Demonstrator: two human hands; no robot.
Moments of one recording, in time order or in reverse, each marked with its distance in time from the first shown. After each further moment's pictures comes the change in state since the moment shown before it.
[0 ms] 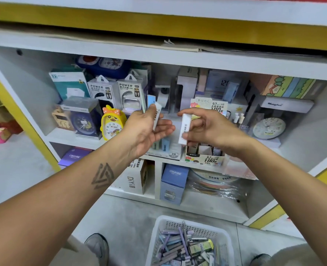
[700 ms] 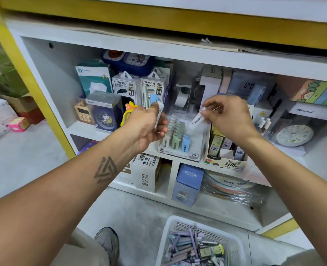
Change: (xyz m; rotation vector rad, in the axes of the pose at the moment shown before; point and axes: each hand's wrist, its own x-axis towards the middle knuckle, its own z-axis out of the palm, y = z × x) left_hand 0.006 0.019 -0.051 0.159 0.137 -0.034; right_hand 0.047 -0.005 0.017 -0.453 0.467 -0.209
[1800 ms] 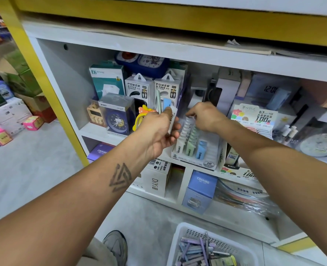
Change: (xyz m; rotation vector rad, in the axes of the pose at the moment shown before) left_hand 0.013 0.002 -0.005 -0.038 0.006 -0.069; right_hand 0.078 0.006 0.090 -0.571 -0.412 -0.078
